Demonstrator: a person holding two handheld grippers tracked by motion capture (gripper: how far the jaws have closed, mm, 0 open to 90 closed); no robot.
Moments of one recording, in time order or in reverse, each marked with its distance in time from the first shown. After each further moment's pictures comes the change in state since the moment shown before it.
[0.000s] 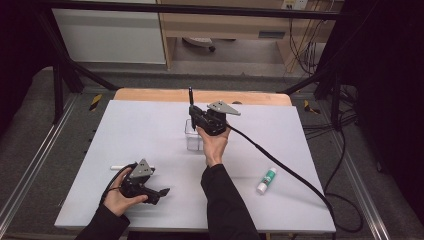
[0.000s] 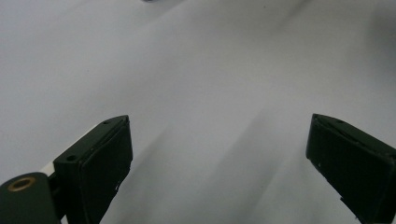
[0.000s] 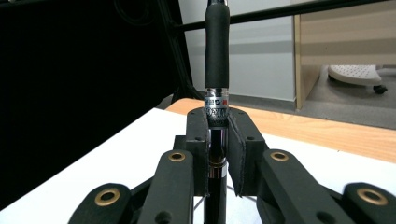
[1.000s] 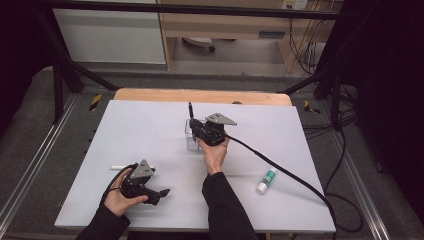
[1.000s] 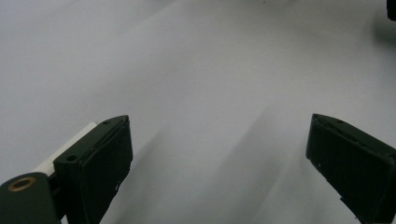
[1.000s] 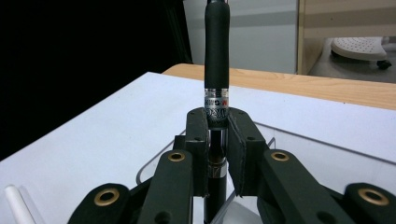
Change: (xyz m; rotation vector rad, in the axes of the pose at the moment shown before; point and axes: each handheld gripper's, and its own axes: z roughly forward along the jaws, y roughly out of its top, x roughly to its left) left arm -0.001 -0.001 0.002 0.009 -0.003 0.000; right arm -0.008 -0.042 0.004 0.089 -0.004 -0.013
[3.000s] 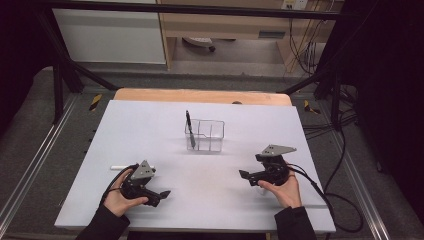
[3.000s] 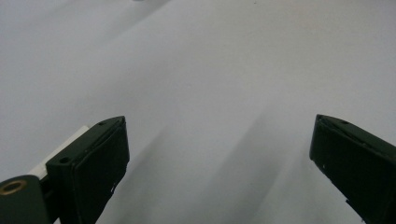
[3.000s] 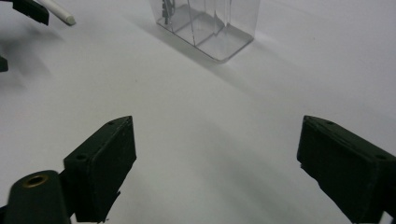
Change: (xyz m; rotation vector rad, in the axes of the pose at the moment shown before) left arm -0.003 0.002 -0.002 0.005 -0.011 0.019; right arm -0.062 -0.031 -0.187 0.403 0.026 -0.168
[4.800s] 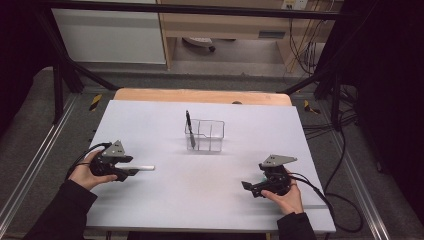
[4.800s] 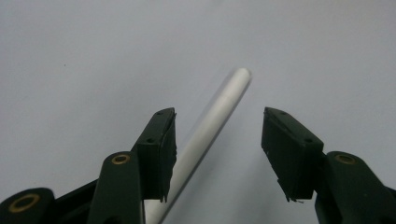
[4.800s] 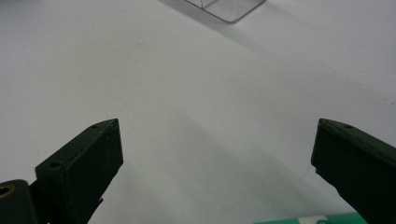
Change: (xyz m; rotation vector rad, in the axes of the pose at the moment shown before) left arm 0.088 0.006 -0.055 0.166 0.032 0.140; right arm 0.002 -0.030 0.003 0.036 0.027 0.006
